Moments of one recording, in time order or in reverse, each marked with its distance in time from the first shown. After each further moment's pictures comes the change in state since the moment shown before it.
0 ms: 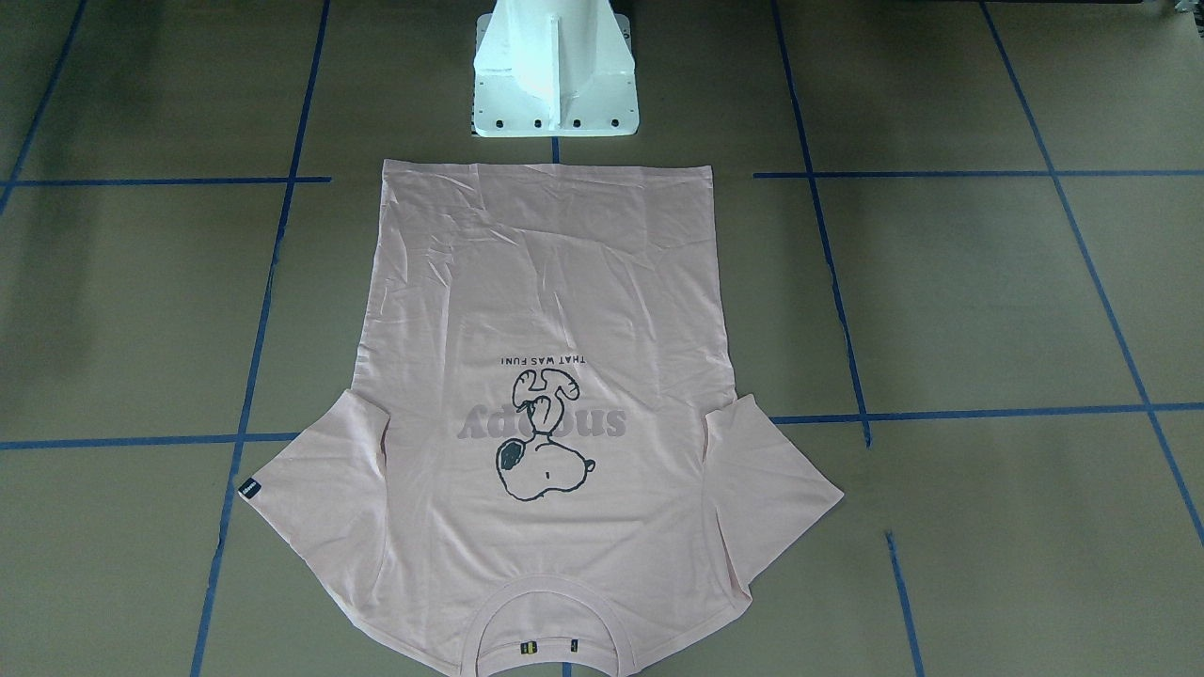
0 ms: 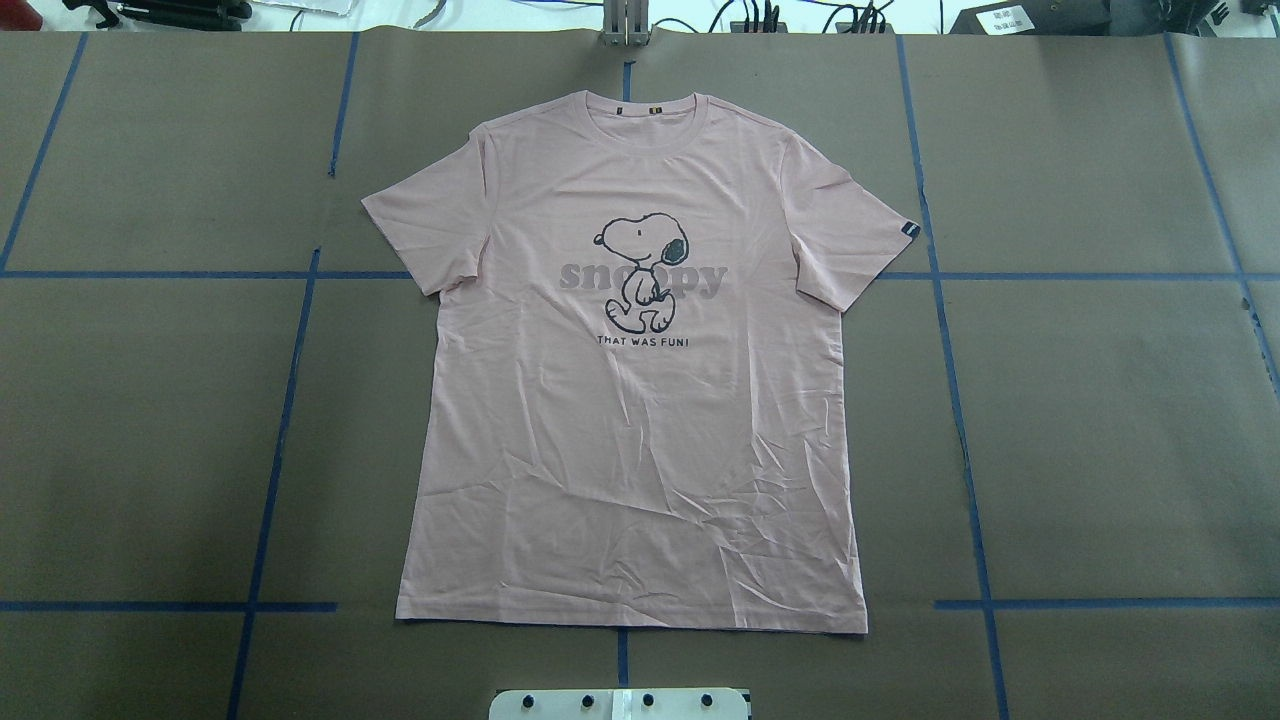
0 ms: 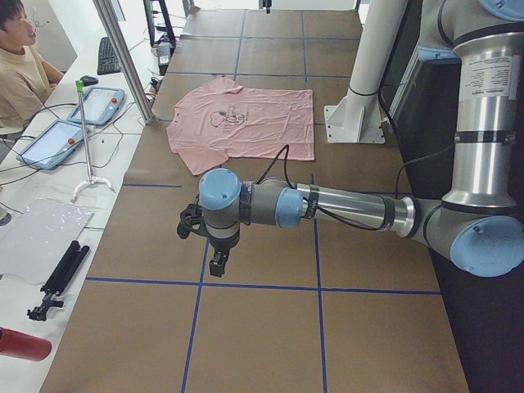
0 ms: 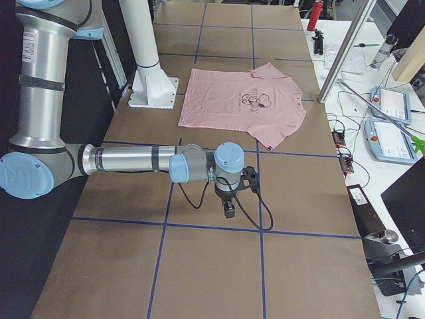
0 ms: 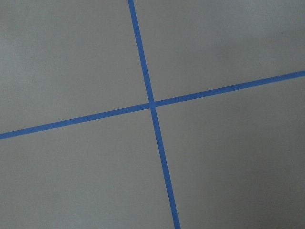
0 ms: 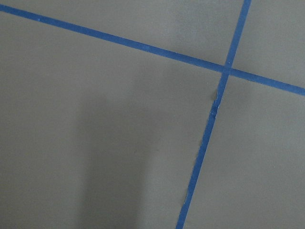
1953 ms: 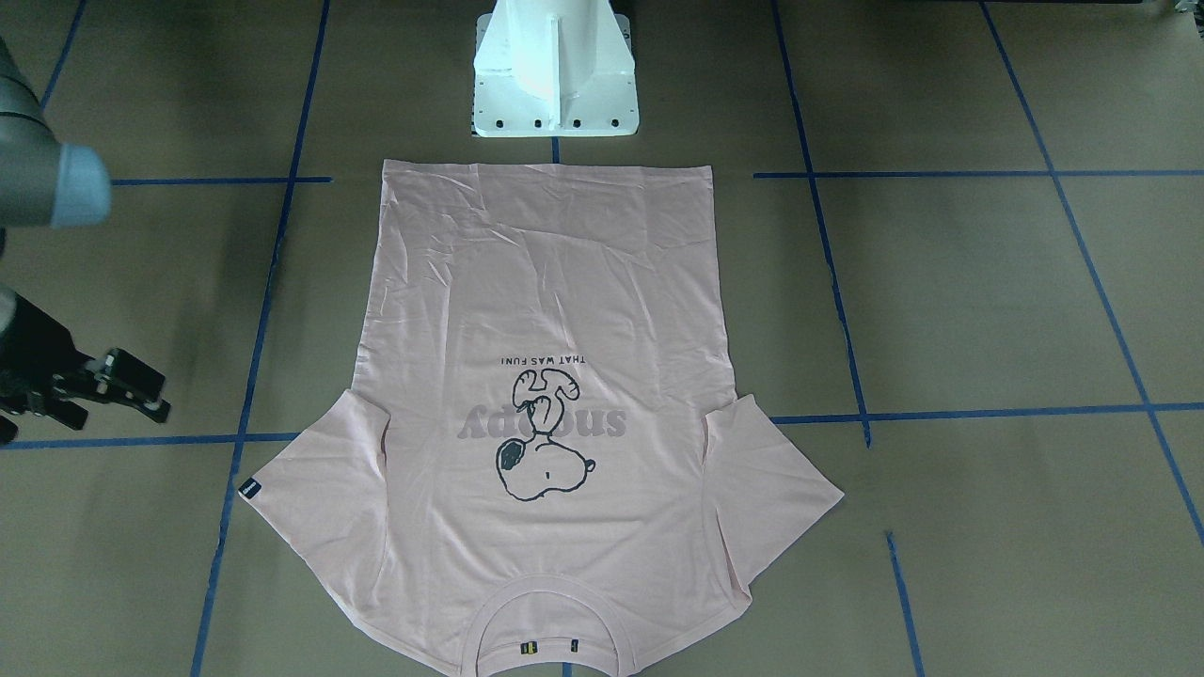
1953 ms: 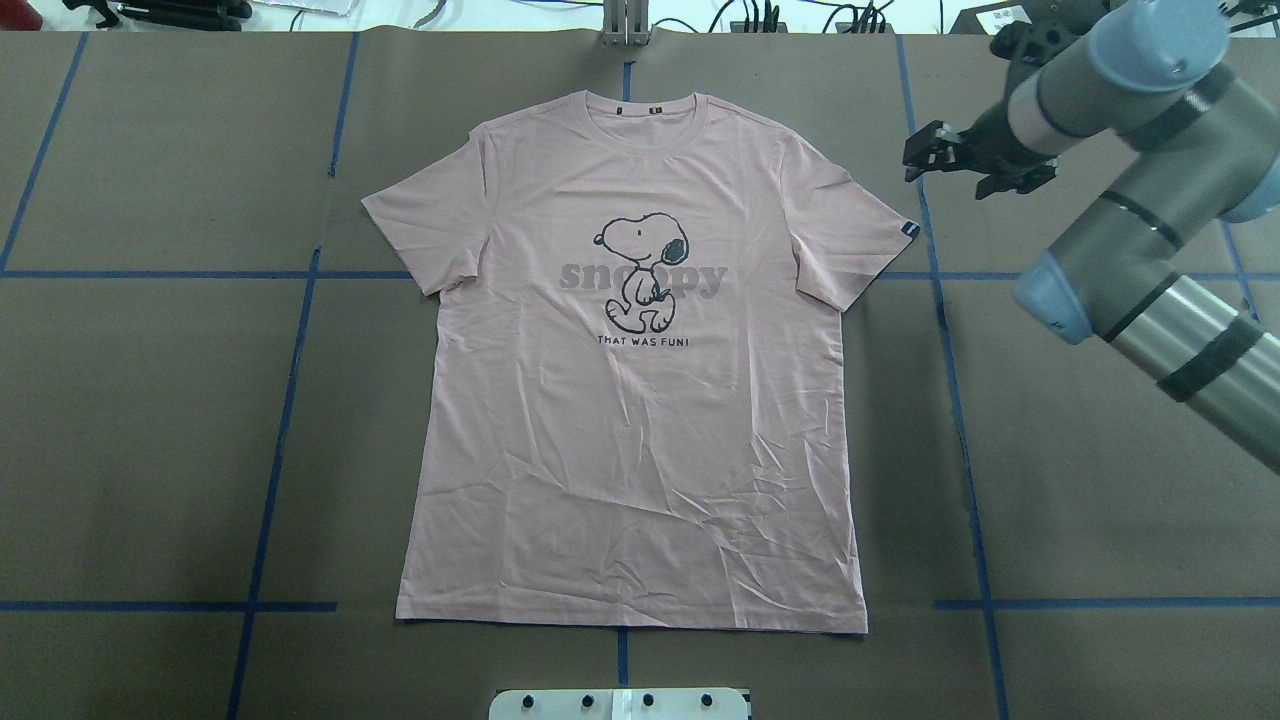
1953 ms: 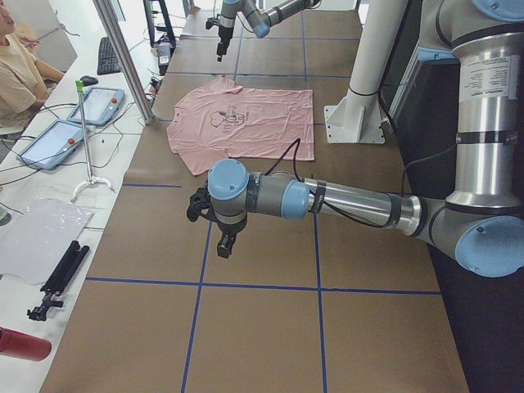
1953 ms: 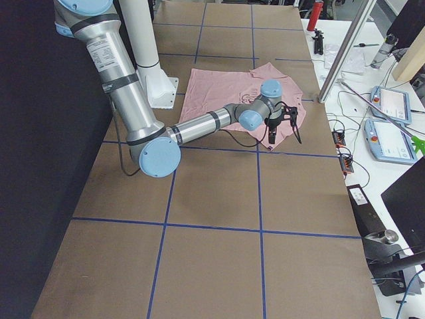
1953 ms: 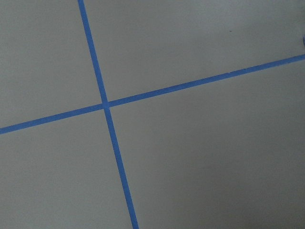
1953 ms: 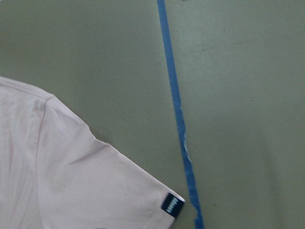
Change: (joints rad) left arm 0.031 0.032 -0.069 -0.011 -0.110 -0.011; right arm -0.515 0.629 -0.346 0.399 -0.389 1.299
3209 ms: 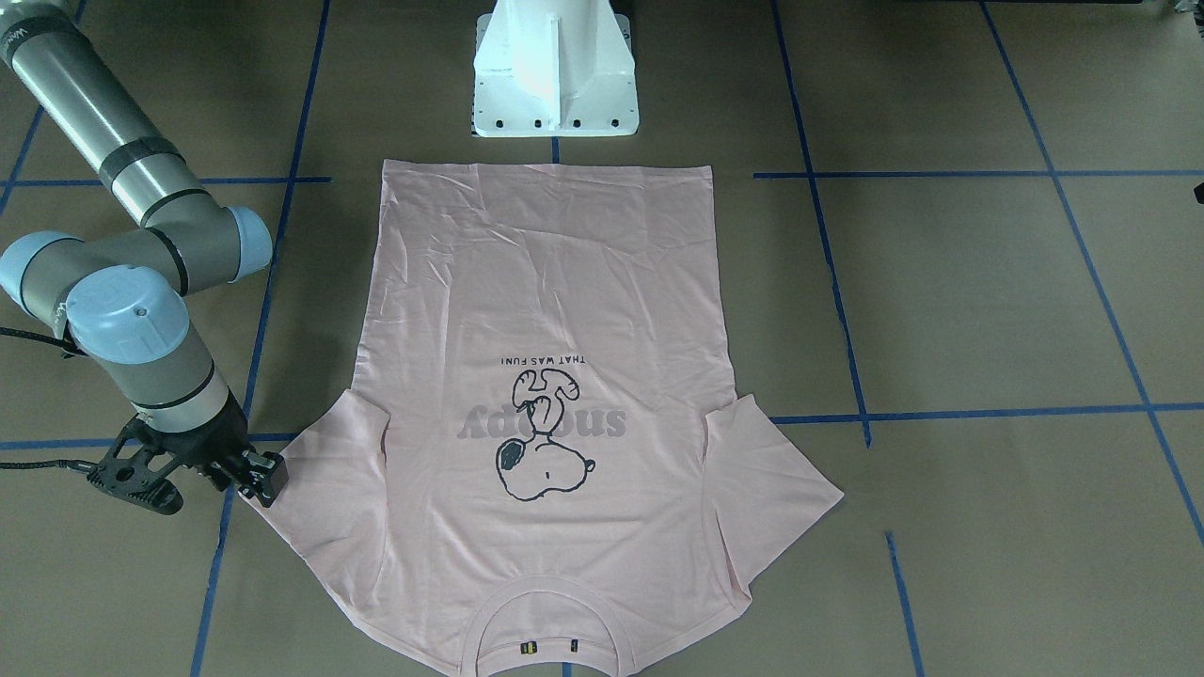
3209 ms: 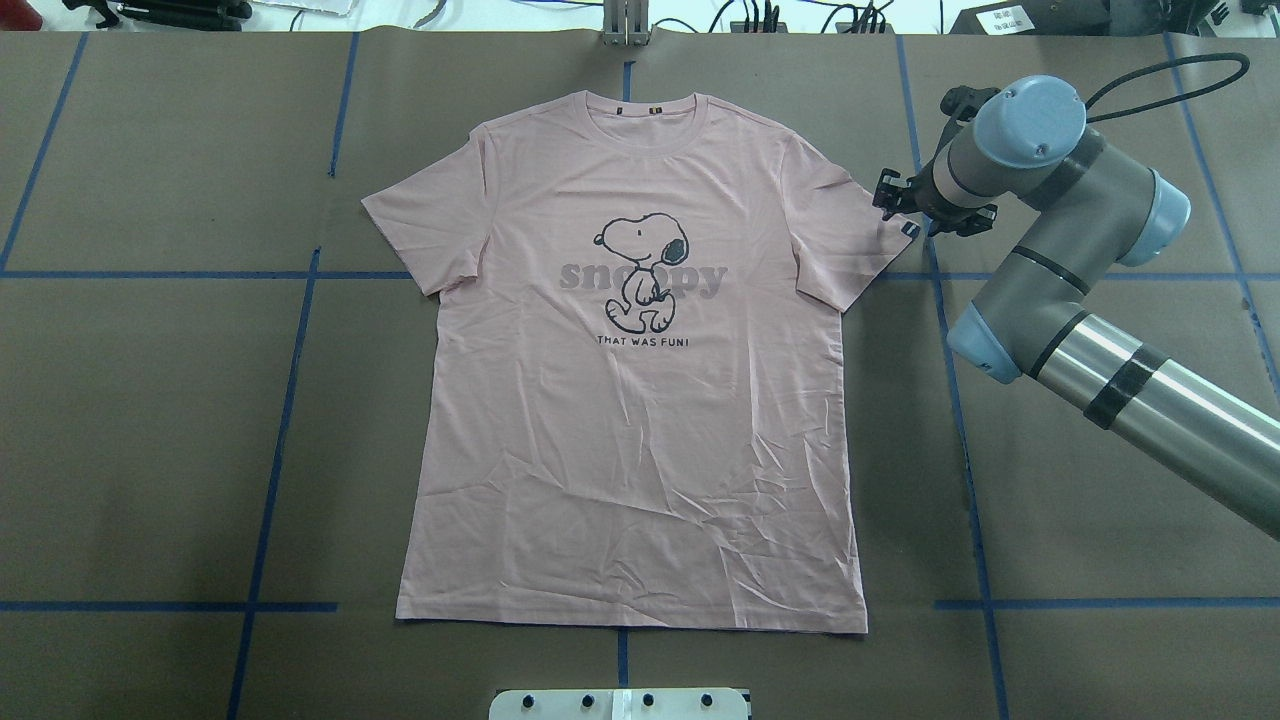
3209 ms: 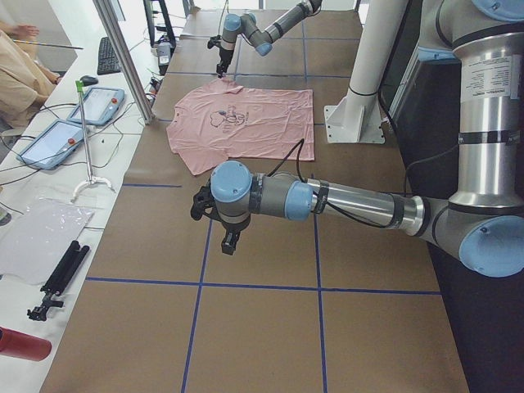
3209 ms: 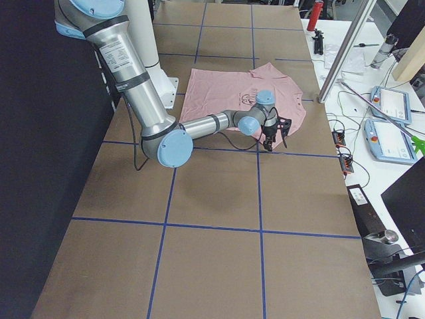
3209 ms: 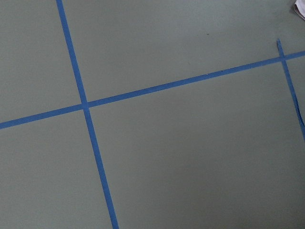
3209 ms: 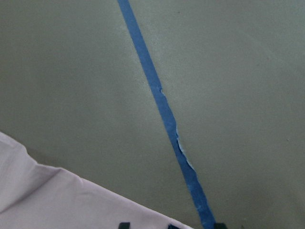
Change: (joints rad) left arm 0.000 0.016 -0.004 0.001 -0.054 -0.002; right arm -0.081 0.043 -0.164 0.022 -0.130 0.128
